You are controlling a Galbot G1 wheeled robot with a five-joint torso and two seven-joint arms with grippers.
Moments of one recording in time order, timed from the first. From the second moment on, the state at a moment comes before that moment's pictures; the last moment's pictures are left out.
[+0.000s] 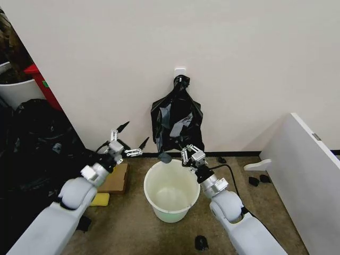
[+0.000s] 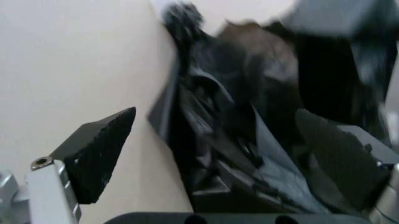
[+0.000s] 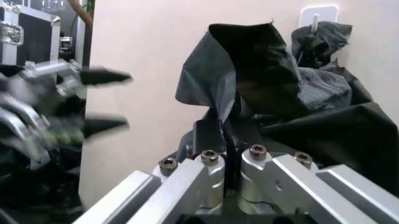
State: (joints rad) left arm 0.97 -0.94 -0.27 -1.67 -0.25 -0.42 0.38; right arm -1.09 1.24 0.09 1.76 0.14 0.40 -0.11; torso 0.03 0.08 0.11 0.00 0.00
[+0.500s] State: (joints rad) left arm 0.83 -1.09 -0.14 -1.45 -0.03 -0.42 0.40; right arm -1.09 1.26 0.11 1.76 0.13 0.40 -0.13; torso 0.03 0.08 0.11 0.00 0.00
